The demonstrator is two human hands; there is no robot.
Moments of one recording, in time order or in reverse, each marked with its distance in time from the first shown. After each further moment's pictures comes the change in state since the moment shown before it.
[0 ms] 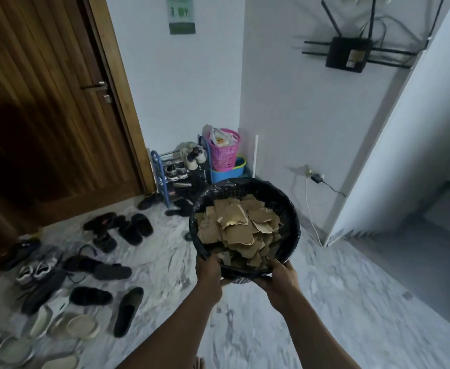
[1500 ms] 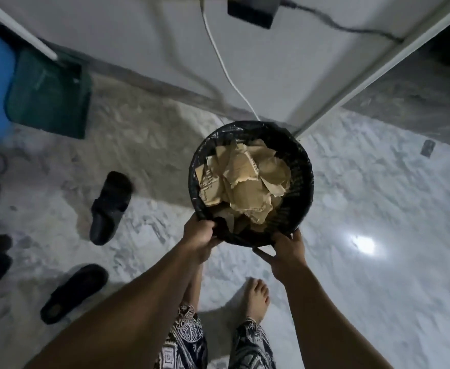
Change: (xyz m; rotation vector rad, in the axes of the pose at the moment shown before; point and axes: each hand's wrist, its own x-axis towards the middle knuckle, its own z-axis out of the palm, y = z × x) left_hand 0.826 -0.217 0.541 1.032 -0.210 -0.546; right_hand 0.904 0.010 -0.203 0.352 0.907 0.403
